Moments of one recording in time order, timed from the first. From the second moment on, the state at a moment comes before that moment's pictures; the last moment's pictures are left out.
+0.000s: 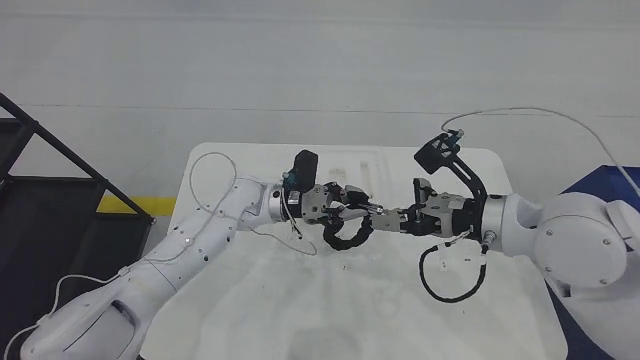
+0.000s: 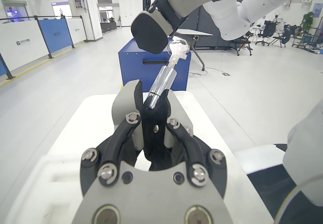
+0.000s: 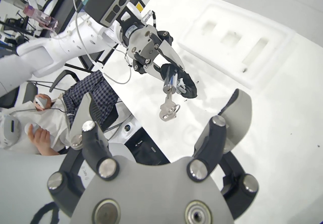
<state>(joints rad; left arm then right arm) 0.78 -1.02 -0.58 -1.28 1.04 -1.01 0.52 -1.09 -0.80 1.18 -2.19 -0.16 0.11 1.05</state>
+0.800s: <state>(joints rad) 0.64 -0.87 -0.50 -1.42 0.51 -1.01 -0.04 -1.19 -0.78 1.25 -2.21 -0.33 -0.15 0.99</state>
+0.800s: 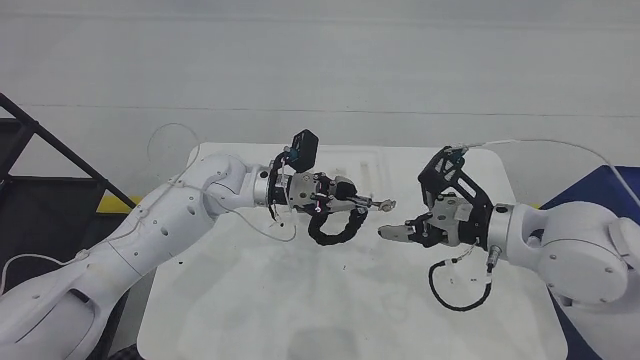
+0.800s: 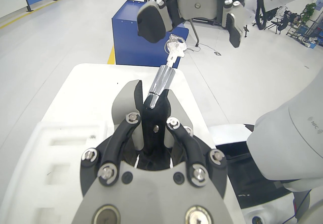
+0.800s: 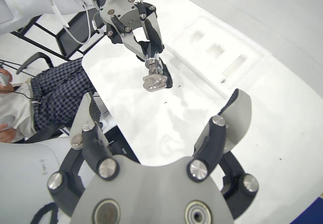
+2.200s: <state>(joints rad) 0.64 -0.89 -0.44 -1.41 0.53 -1.01 -0.01 -1.22 -0.80 1.19 -2.16 -0.75 -0.54 0.74</state>
